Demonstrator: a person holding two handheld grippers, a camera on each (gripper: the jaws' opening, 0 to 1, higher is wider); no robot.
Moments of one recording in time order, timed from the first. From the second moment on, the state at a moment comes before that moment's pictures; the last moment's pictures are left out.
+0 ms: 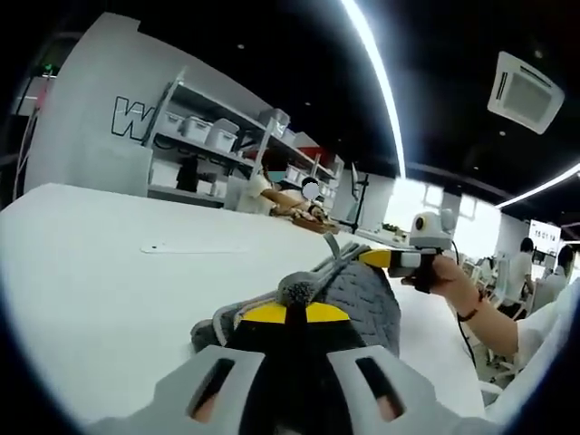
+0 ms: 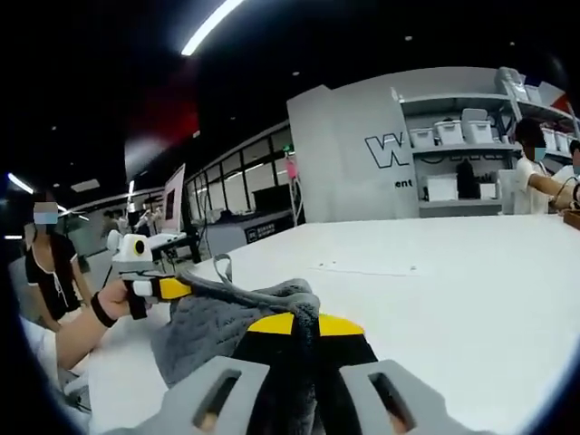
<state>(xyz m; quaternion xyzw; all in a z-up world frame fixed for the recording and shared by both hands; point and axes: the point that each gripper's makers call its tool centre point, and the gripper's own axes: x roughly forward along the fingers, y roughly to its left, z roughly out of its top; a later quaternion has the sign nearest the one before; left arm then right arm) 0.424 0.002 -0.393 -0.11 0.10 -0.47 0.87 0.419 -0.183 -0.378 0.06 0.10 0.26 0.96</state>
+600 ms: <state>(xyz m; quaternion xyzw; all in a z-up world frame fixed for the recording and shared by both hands) 0.406 0.003 -0.385 -0.10 0.08 -0.48 0.87 0.401 -0.185 -0.372 0.06 0.08 0.28 0.96</state>
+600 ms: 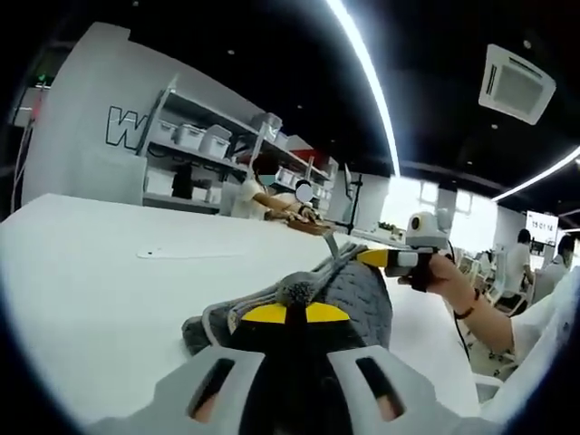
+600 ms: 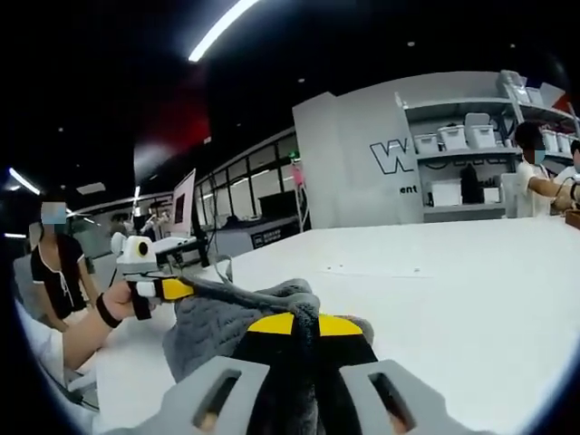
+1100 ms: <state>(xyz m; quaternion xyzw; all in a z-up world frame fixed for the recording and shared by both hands) 0.390 0.005 -0.385 -0.10 0.07 -0.48 0.87 0.382 -0.182 -0.370 0.06 0.06 0.28 0.96</state>
